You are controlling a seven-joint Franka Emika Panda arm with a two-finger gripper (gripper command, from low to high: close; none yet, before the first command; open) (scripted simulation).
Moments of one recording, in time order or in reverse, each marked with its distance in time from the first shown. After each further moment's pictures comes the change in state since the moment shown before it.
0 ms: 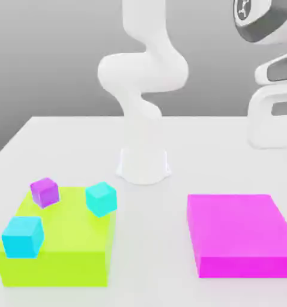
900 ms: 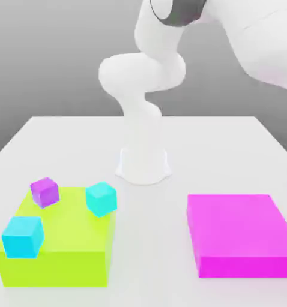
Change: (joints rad) arm 0.201 0.371 -0.066 0.087 -0.102 0.043 0.386
